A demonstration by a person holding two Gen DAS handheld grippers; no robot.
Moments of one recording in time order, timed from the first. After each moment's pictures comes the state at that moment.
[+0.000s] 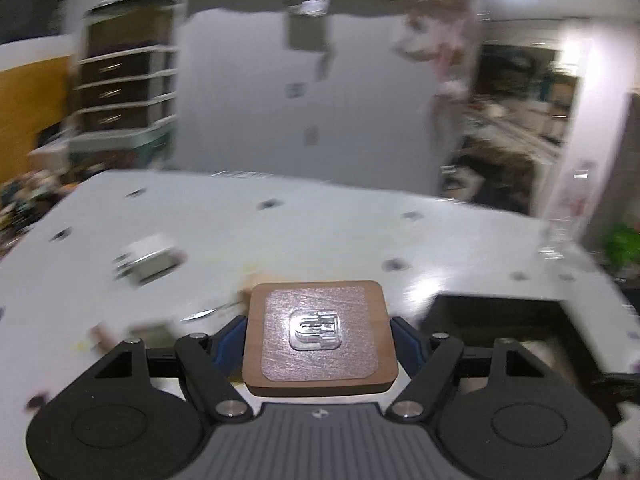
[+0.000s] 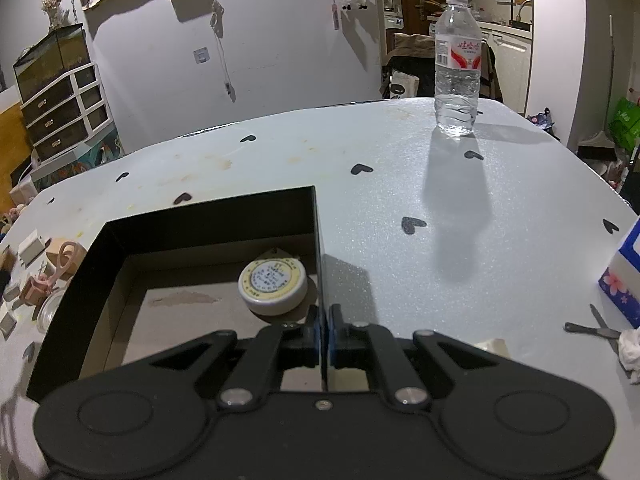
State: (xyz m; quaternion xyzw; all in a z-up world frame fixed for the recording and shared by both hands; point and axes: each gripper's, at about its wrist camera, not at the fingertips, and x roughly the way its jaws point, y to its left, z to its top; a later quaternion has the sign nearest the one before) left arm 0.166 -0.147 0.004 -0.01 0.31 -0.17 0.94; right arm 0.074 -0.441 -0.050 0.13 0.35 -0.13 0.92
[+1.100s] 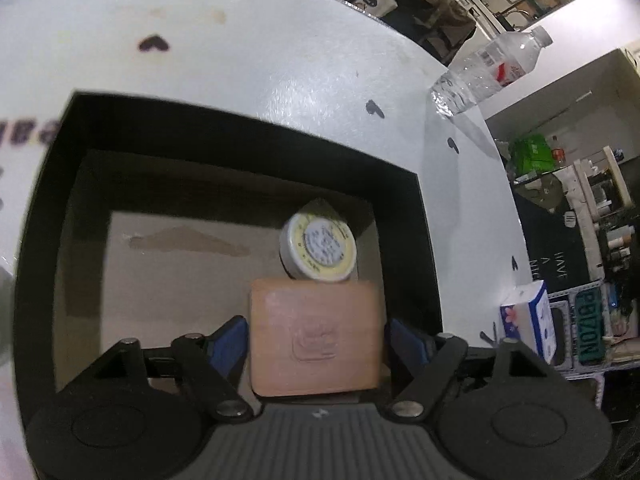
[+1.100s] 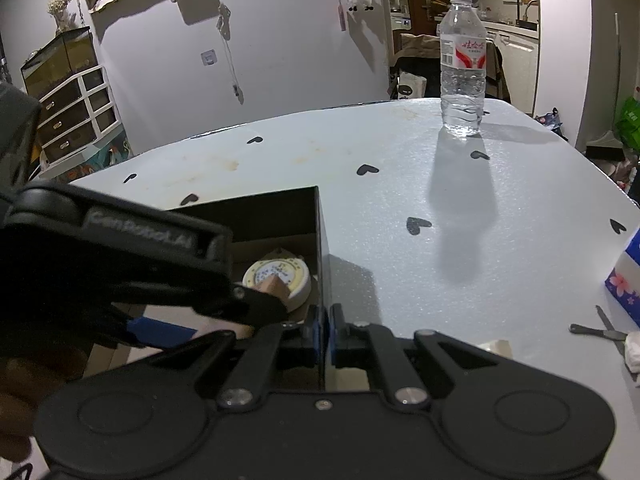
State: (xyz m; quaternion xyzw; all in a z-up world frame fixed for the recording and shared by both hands) left arm 0.211 -0.321 -0.071 -0.12 0.60 -0.30 0.73; right arm 0.072 -0.444 -0.051 0.13 0.34 -0.12 0.92
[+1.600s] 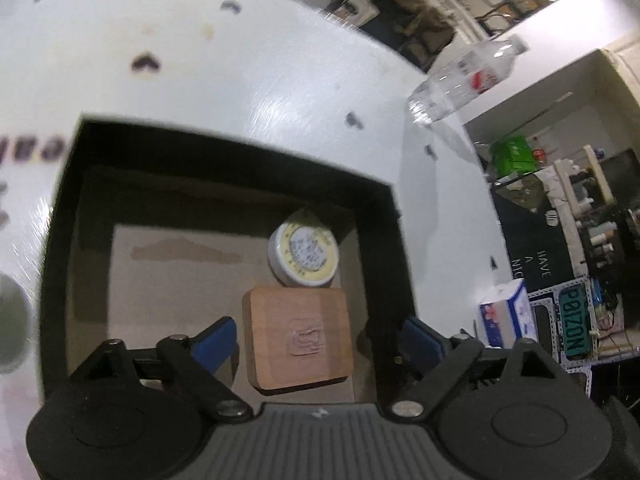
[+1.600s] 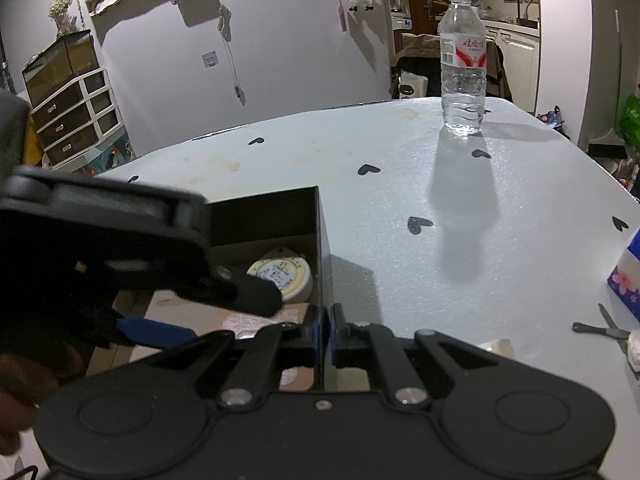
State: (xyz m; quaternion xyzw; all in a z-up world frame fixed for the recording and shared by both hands) left arm 0.207 -0.311 -0.047 -0.12 0.57 -0.33 0.74; right arm 0.071 -0.446 -0.052 0.13 0.34 -0.12 0.92
